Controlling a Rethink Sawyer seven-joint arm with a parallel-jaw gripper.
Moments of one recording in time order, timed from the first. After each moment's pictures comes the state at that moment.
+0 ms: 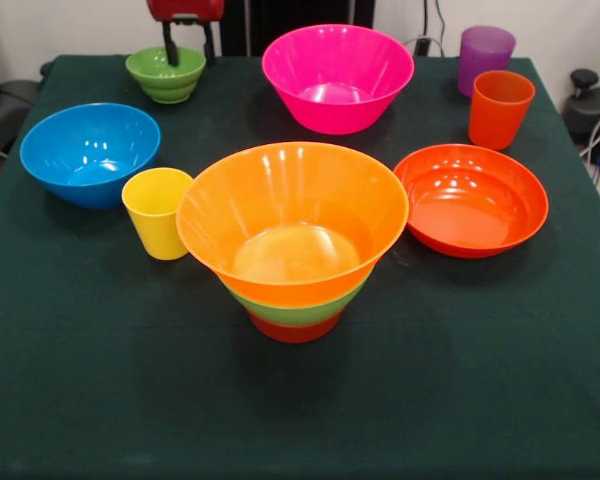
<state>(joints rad) -0.89 -0.51 0.07 2.07 -1.06 -0.06 2.03</state>
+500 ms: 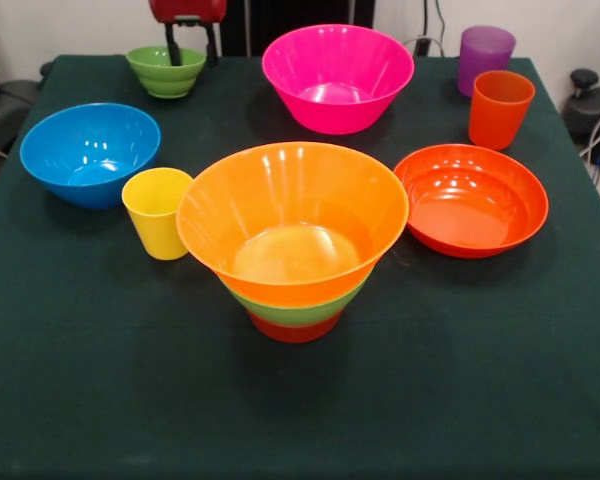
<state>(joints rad) -0.89 -0.50 0.07 2.07 -1.06 -0.06 2.03</state>
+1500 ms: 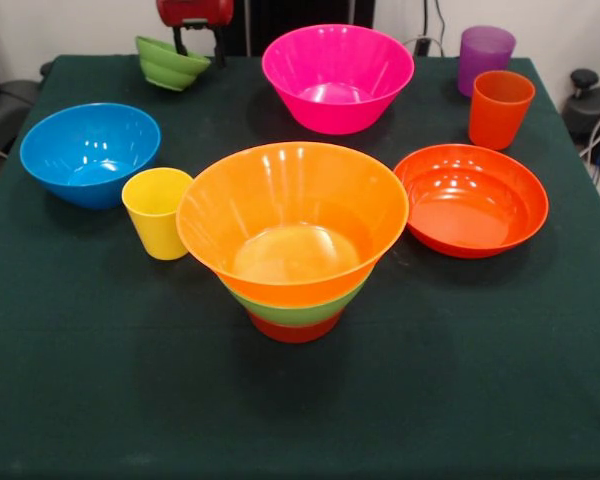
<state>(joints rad) -0.89 -0.47 0.08 2.07 -1.06 -0.06 2.03</state>
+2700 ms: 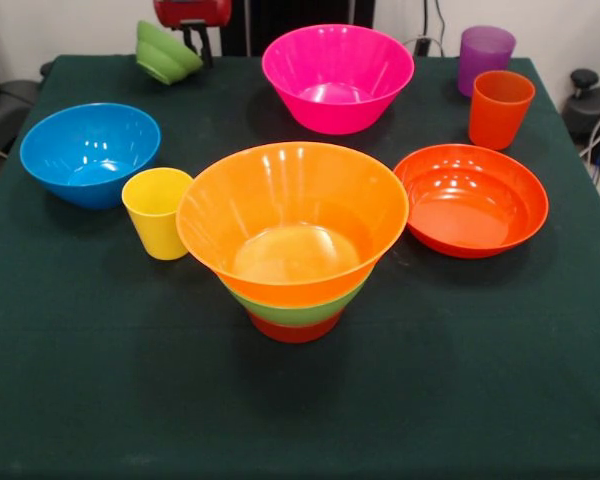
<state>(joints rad) -0.93 -0.48 0.12 2.07 -1.04 -0.02 2.03</state>
